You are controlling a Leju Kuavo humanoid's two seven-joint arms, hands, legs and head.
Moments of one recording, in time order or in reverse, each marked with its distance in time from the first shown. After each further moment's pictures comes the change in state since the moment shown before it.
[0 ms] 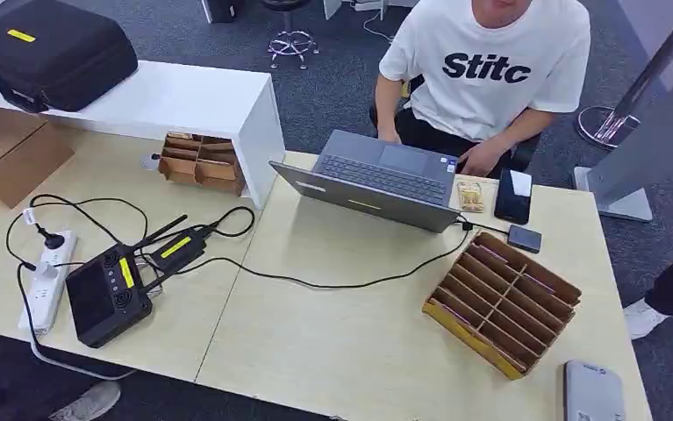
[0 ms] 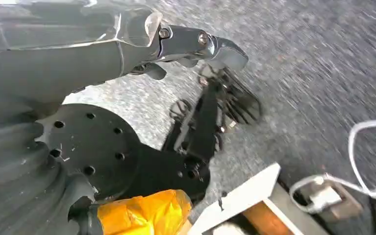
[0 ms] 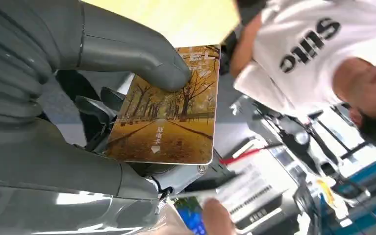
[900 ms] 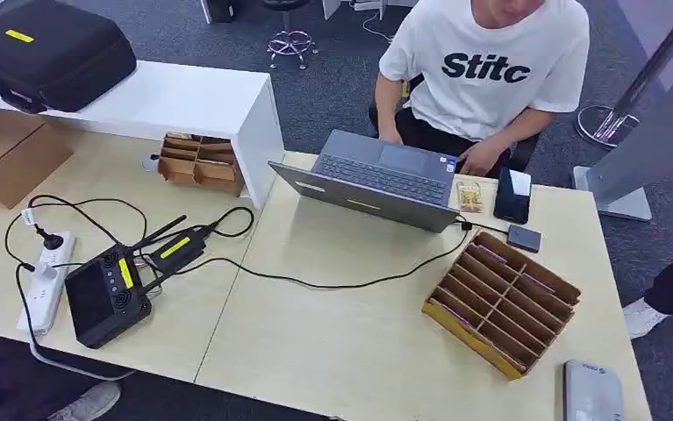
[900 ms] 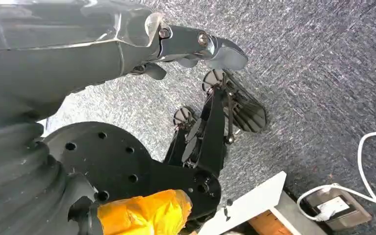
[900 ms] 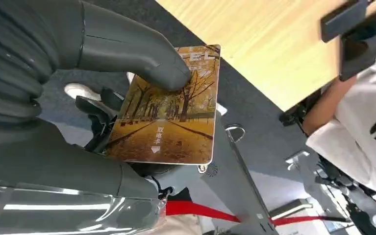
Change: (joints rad) left arm 0.037 0.000 0.016 0.000 0.003 -0.017 -0.014; right arm 0.150 -0.112 -0.115 0.029 0.037 0.215 0.075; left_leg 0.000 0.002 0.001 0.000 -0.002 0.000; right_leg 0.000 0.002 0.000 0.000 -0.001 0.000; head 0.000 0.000
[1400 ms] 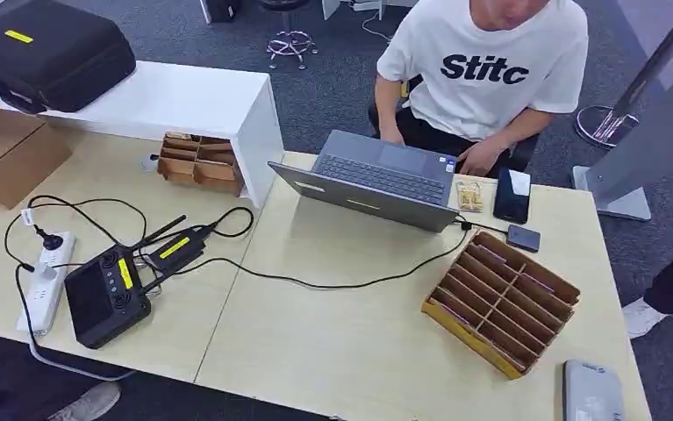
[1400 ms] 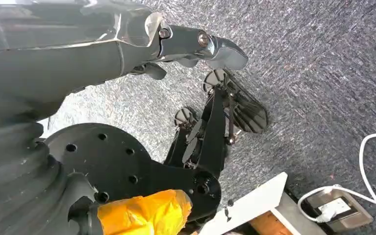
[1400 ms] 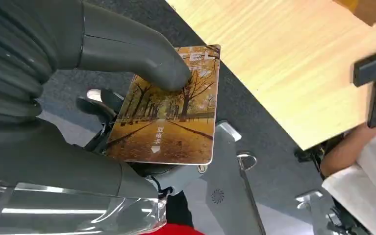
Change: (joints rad) left arm -0.002 0.005 0.002 0.000 -0.011 -0.002 0.013; right arm 0.056 -0.108 0.050 0.003 -0.014 0.064 0.055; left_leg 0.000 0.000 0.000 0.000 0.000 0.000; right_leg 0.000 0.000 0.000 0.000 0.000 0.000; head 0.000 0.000
